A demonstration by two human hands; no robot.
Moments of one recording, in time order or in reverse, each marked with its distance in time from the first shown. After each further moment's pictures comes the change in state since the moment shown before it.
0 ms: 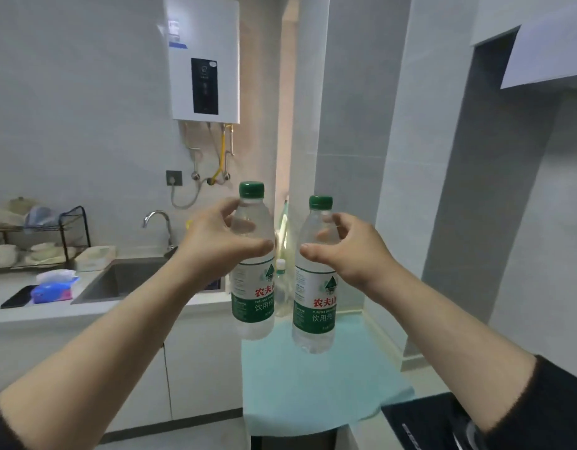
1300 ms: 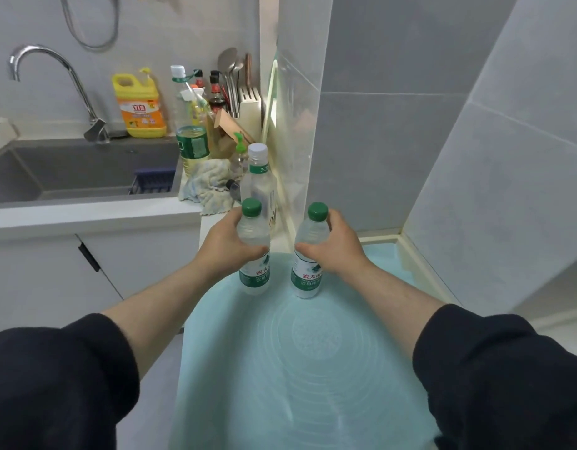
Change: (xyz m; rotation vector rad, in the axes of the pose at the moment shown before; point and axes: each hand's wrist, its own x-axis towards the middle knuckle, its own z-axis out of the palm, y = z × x) left_hand 0.183 -0.482 0.259 0.132 -0.153 -0.399; right_hand 0.209 0.509 0.145 -0.132 -0.072 0.385
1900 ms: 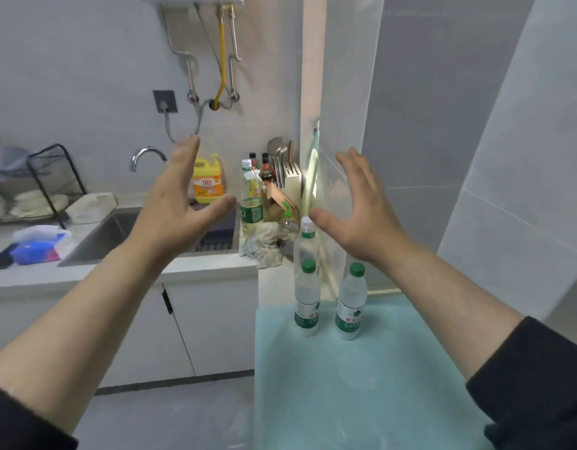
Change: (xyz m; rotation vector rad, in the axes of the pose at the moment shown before) left_hand -0.106 0.173 -0.240 0.357 0.381 0.473; right_hand -0.079 -0.236 -0.074 -0.220 0.142 -0.594
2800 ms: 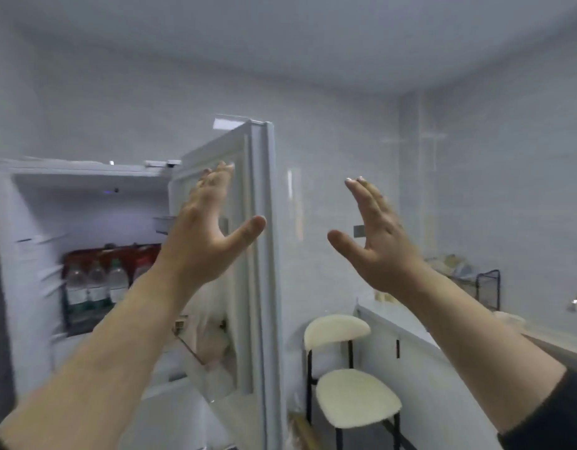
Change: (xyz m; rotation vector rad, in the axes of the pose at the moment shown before) left_hand -0.396 0.363 -0.537 1.028 0.686 -0.279; right_hand -0.182 -0.590 -0.087 0.871 -0.205 -0.983
